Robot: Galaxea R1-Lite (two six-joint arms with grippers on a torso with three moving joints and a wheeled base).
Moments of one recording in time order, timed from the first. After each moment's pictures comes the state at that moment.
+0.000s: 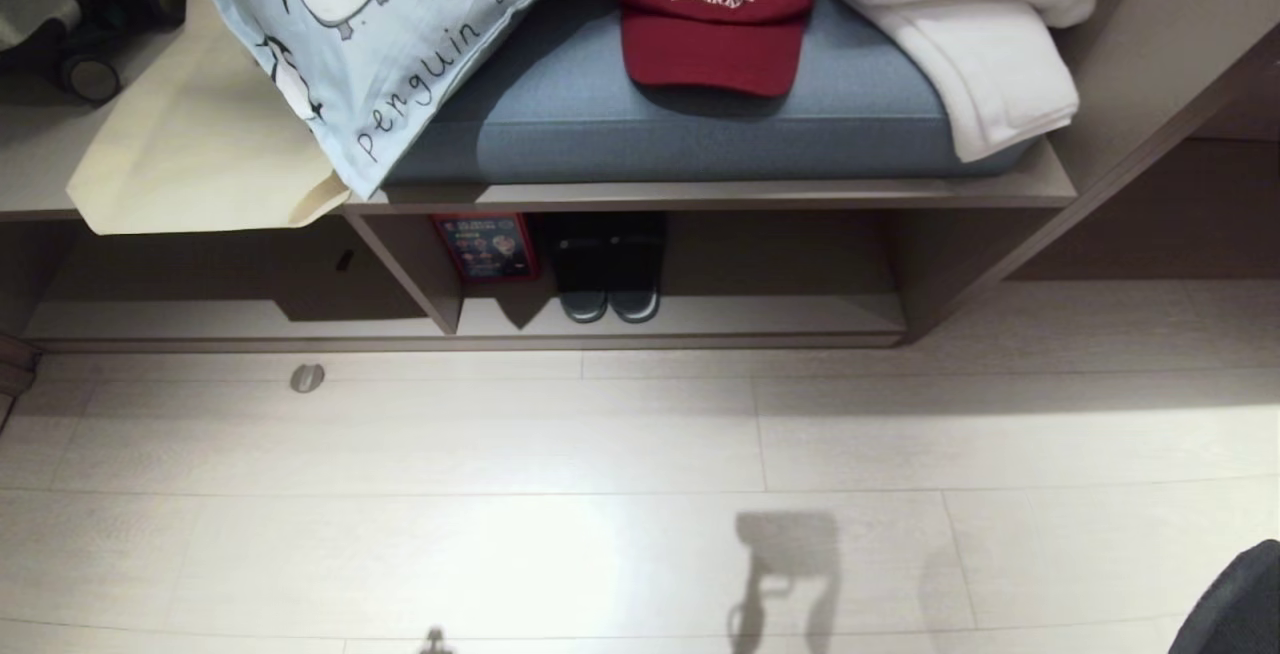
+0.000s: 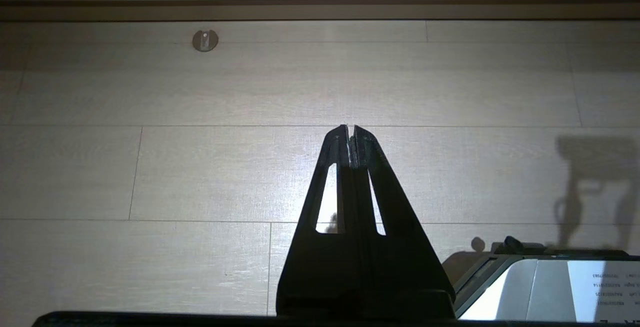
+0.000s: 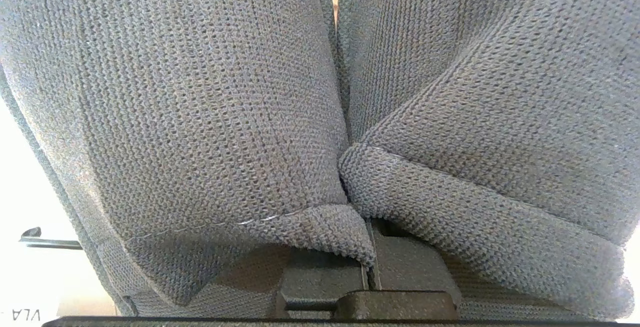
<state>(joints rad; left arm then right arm) 0.00 0.00 0.00 0.00 0.00 -0.02 -0.02 0.00 0.00 0.00 0.01 -0.02</state>
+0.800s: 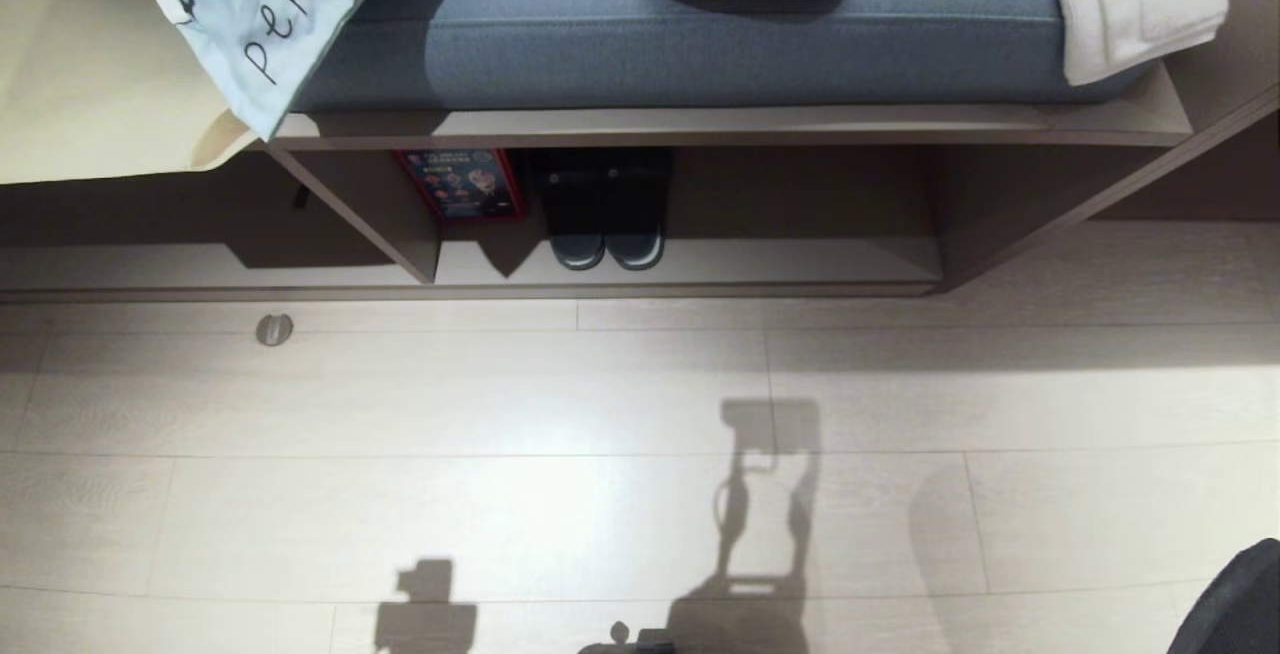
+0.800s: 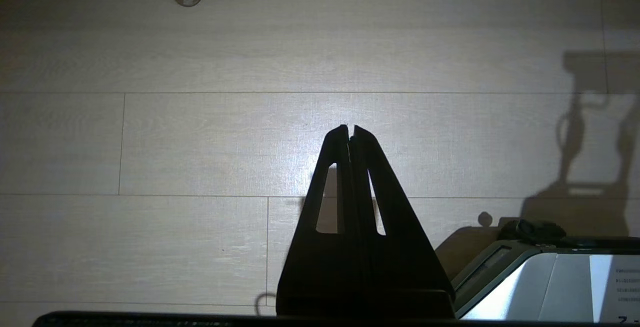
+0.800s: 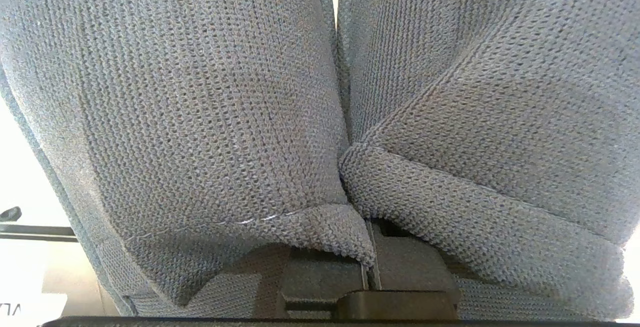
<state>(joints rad) 0.00 0.00 0.00 0.00 0.00 -0.02 -0.02 0.00 0.00 0.00 0.01 -0.02</state>
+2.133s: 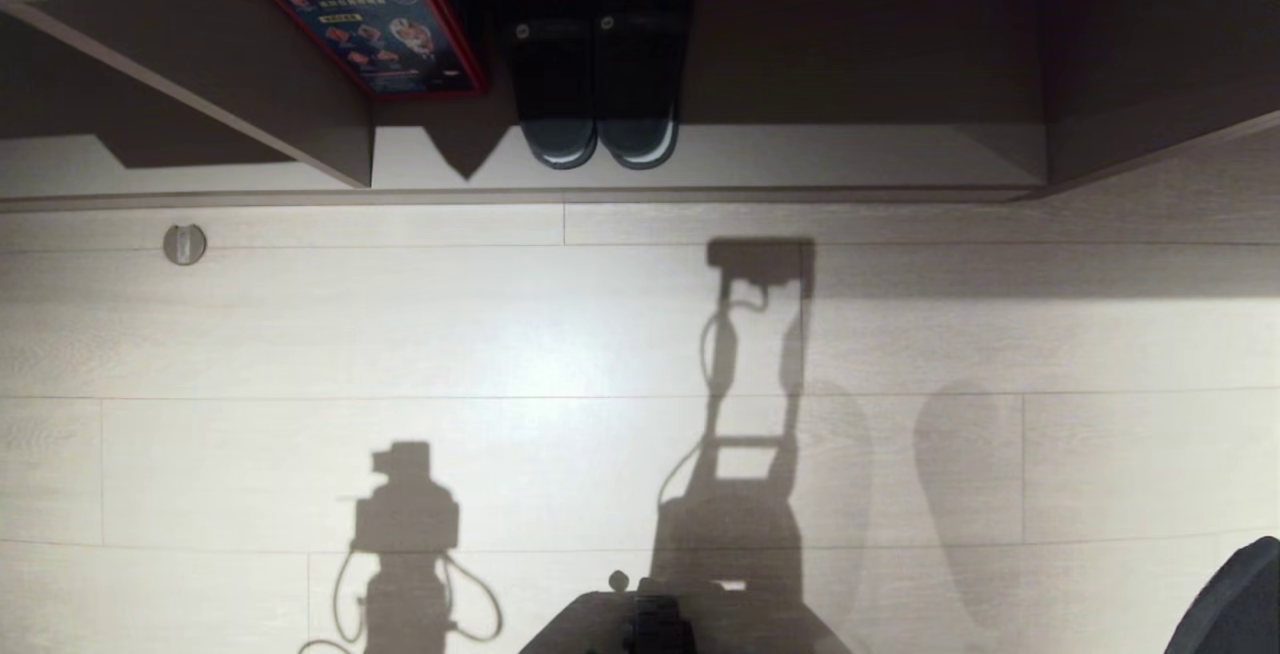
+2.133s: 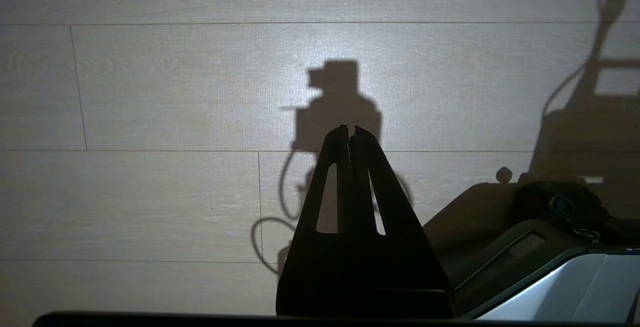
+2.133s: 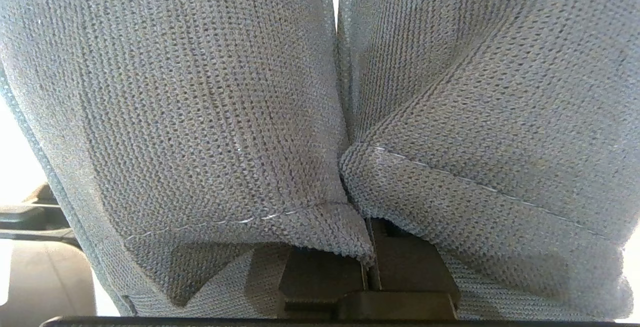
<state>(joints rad) 0.00 0.00 0.00 0.00 0.00 -0.02 -0.02 0.00 0.00 0.00 0.01 -0.02</state>
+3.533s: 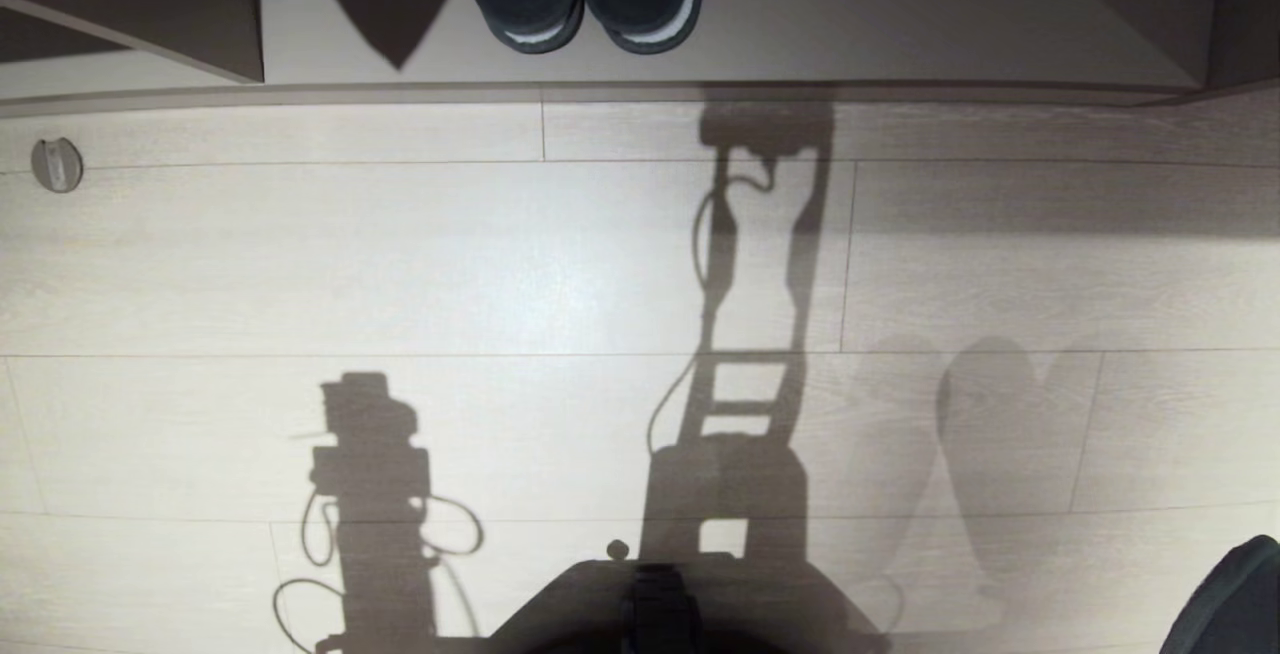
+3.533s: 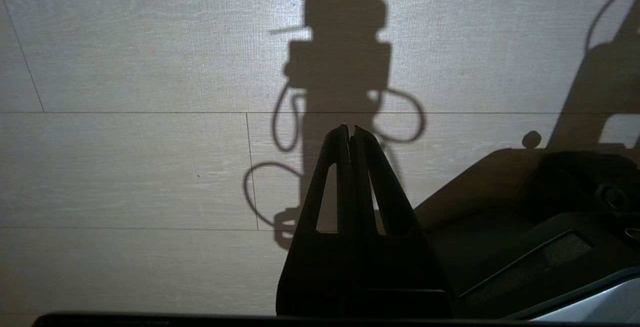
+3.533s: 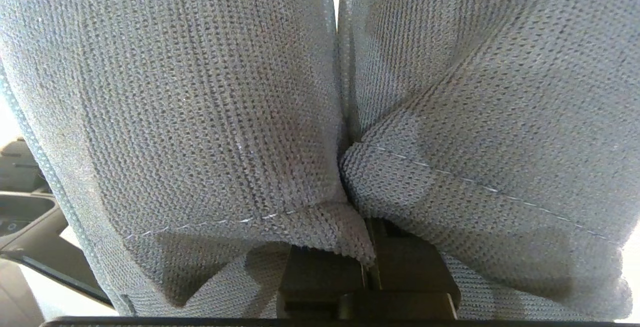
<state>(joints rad) 0.00 0.00 0.00 0.00 0.00 -0.02 -0.02 0.00 0.00 0.01 0.01 -0.02</state>
